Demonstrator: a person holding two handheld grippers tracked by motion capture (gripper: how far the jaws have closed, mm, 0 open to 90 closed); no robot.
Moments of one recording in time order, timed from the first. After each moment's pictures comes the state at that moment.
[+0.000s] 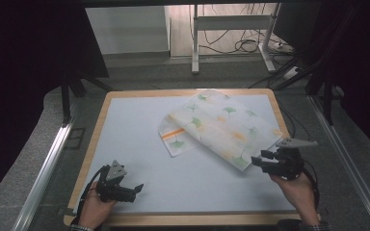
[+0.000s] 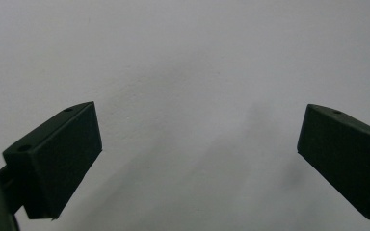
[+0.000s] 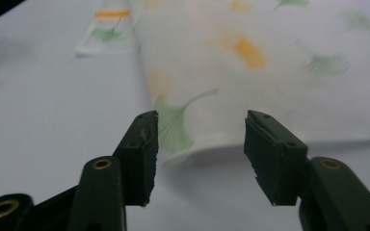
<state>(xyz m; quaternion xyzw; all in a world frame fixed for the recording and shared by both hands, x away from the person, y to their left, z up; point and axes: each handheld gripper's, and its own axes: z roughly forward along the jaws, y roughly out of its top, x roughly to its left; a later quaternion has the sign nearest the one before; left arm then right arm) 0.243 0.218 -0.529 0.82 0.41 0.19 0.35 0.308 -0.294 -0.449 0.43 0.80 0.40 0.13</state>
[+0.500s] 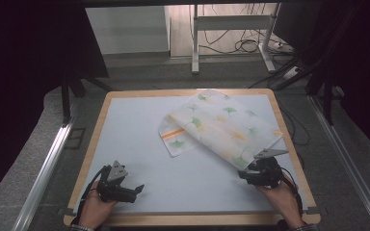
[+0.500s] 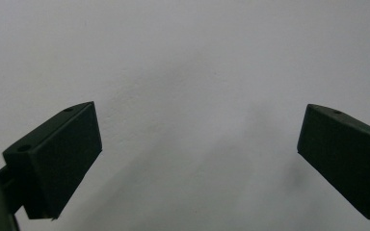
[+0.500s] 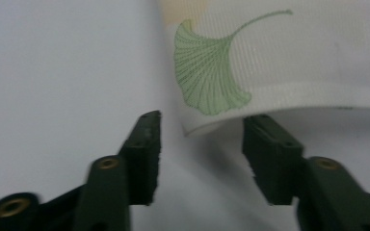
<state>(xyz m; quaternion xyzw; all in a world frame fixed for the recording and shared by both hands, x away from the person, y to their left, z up) 0.243 0.215 -0.529 0.83 0.40 0.19 0.35 0.313 -0.262 -0.498 0.40 0.84 0.34 0.12</state>
